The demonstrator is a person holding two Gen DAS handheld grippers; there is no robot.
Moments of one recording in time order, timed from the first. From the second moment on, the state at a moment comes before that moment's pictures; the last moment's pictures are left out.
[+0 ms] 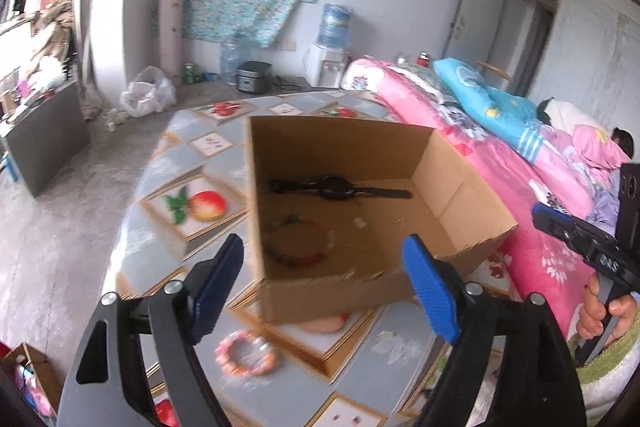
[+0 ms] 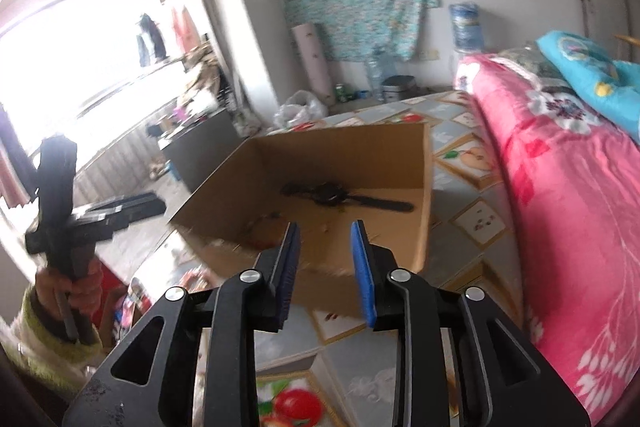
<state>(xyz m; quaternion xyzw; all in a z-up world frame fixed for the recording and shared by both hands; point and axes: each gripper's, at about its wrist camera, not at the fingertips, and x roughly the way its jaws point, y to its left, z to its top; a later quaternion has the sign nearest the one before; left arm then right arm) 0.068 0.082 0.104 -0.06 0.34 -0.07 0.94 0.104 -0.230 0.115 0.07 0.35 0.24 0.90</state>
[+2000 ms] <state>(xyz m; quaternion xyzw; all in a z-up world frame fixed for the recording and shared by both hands) 0.073 0.052 -0.031 -0.01 0.53 -0.01 0.85 0.100 -0.136 0.026 -0.03 0.49 0.24 0.84</state>
